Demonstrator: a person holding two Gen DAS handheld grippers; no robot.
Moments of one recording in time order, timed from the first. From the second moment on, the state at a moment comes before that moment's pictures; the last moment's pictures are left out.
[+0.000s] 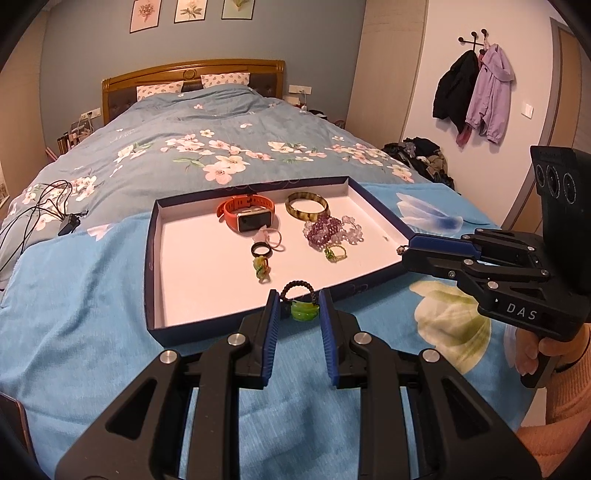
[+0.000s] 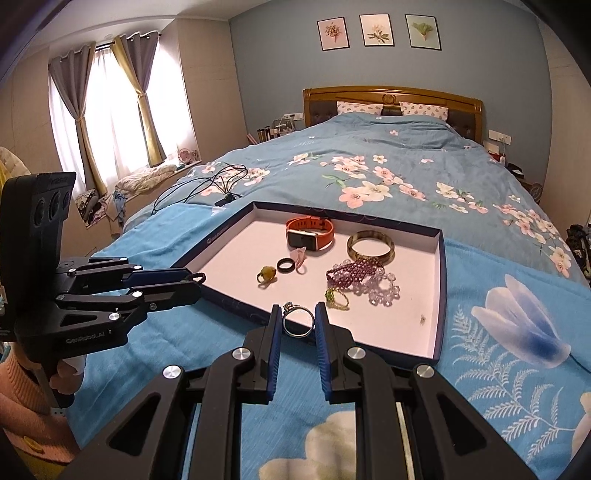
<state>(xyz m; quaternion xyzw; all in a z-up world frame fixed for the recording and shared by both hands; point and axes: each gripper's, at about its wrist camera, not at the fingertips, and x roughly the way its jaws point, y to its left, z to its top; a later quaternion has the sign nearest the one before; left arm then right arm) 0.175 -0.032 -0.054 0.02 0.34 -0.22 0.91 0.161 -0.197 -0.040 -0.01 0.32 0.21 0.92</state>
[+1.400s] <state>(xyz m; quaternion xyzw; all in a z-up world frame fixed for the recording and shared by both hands) 0.226 -0.050 -0.055 0.05 0.34 -0.20 0.92 0.207 -0.204 -0.044 -0.01 0.33 0.20 0.92</state>
